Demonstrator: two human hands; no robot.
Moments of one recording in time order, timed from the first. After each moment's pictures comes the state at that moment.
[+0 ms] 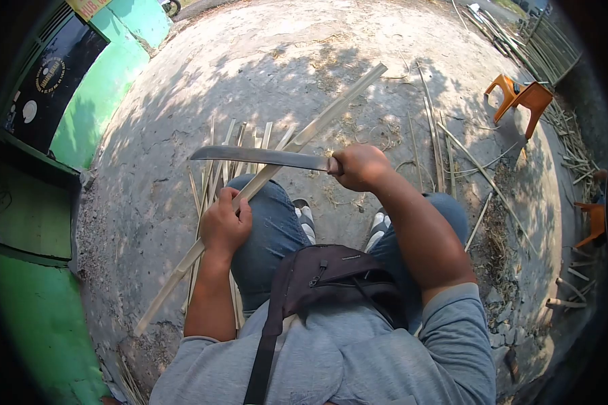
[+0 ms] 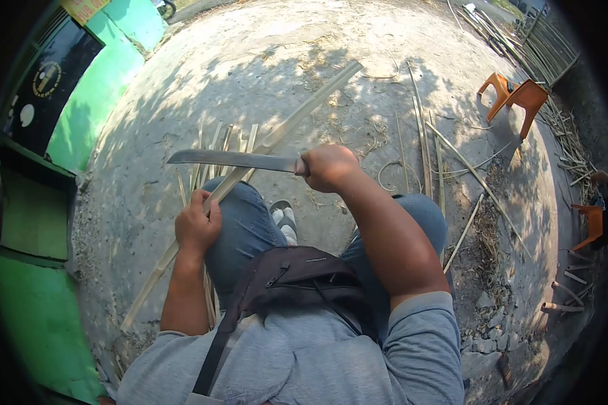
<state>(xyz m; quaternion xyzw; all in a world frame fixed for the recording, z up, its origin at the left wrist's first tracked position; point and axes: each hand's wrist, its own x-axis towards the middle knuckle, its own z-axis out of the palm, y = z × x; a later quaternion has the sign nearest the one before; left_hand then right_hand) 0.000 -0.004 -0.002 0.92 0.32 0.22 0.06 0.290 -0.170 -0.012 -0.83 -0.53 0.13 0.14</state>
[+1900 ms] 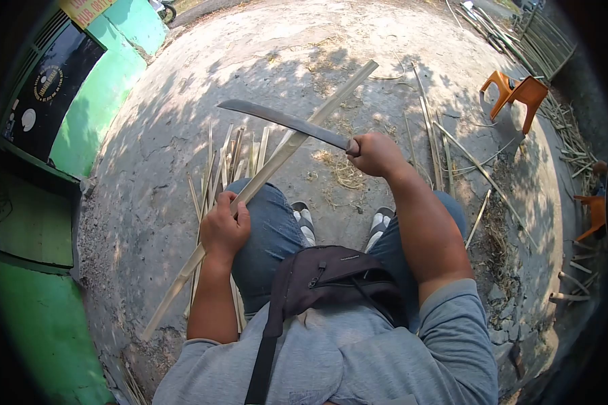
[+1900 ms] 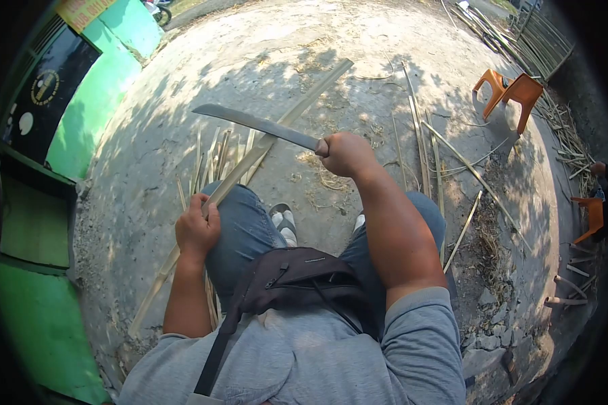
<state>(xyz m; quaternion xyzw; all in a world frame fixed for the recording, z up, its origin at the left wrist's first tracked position) 0.002 -0.006 0.000 0.92 0.34 0.21 0.05 0.334 -0.186 -0.032 -0.87 -0.43 0.09 0.22</state>
